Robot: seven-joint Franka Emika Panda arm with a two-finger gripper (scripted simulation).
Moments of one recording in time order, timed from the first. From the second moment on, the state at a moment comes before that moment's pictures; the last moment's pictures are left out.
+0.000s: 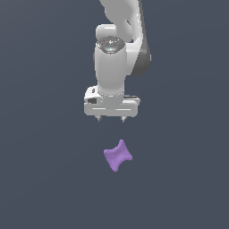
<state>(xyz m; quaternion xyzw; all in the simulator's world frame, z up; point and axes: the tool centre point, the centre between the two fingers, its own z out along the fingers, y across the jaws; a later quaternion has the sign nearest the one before) 0.012 -0.014 0.209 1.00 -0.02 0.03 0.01</state>
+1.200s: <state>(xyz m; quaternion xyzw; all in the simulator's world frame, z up) 0.013 0.016 0.203 1.00 0.00 0.02 0.01</state>
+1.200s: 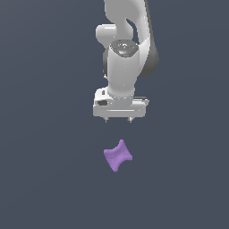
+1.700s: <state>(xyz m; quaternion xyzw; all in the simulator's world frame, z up) 0.031 0.016 0.185 1.00 -0.09 0.02 0.01</state>
